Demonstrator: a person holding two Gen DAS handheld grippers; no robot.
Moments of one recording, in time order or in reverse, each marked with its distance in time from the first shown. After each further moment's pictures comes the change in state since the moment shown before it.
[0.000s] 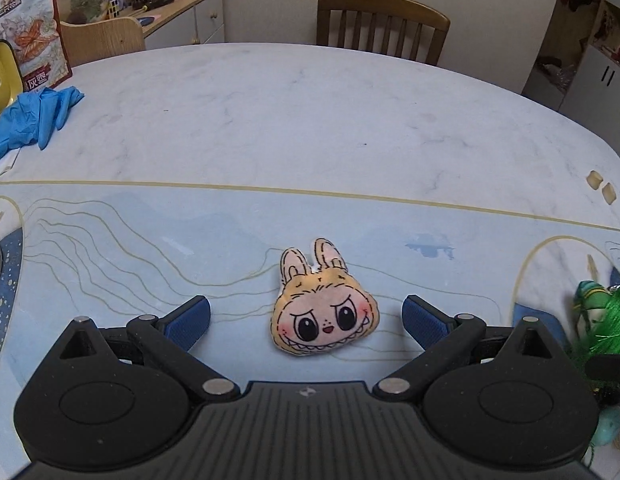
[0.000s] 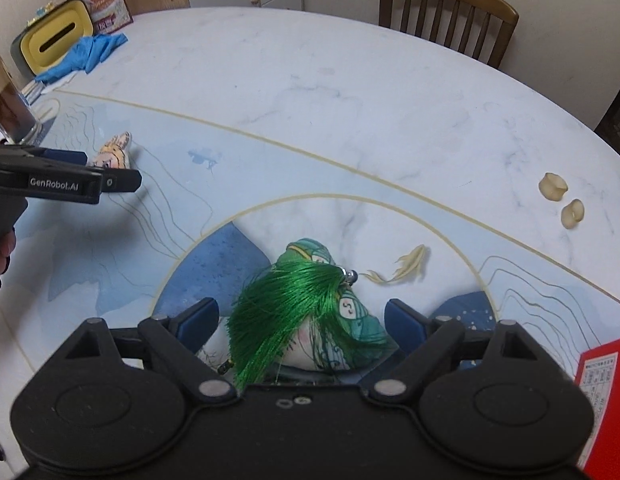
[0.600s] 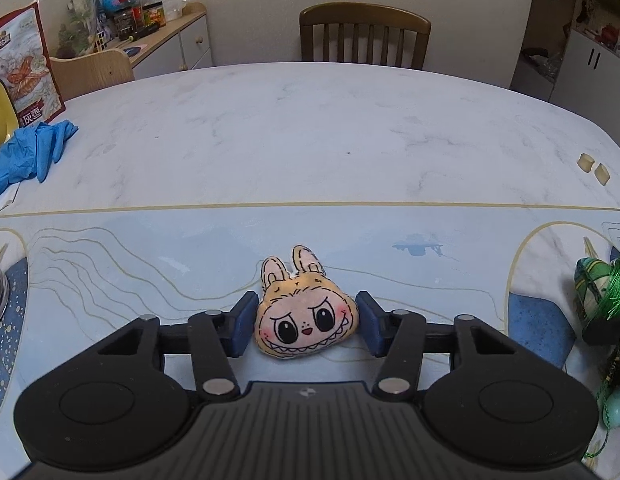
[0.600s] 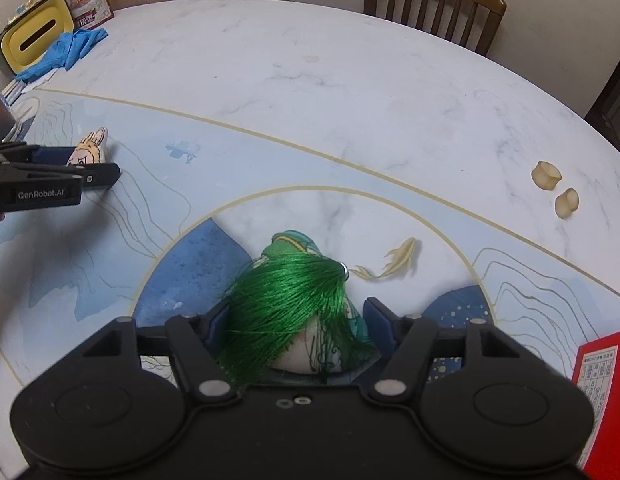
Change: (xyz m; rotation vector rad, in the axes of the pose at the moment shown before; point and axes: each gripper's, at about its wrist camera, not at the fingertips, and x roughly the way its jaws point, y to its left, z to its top) left arm -0.011 -0.014 -0.005 0.087 -0.054 0.017; right arm 0.006 0.000 0.000 0.033 0.008 -0.040
